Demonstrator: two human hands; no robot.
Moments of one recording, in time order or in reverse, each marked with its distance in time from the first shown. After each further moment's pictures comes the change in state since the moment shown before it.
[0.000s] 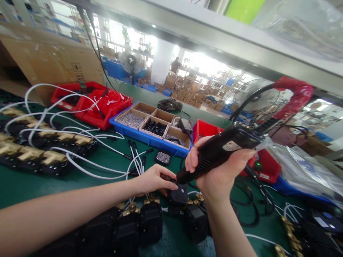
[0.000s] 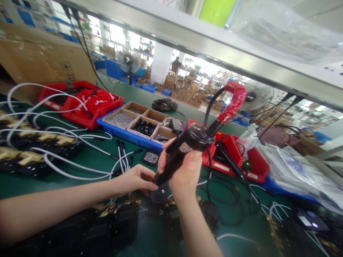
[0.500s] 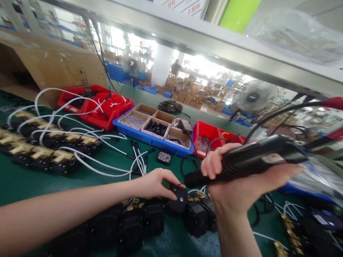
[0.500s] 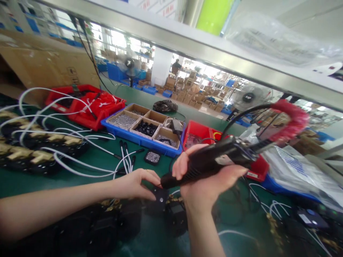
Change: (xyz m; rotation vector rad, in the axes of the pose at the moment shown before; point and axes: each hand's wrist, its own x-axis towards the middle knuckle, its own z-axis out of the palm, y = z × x) left_hand -0.014 0.007 -0.001 0.374 -0.075 0.217; right_hand -0.009 -0.027 -0.011 0.017 0.136 -0.057
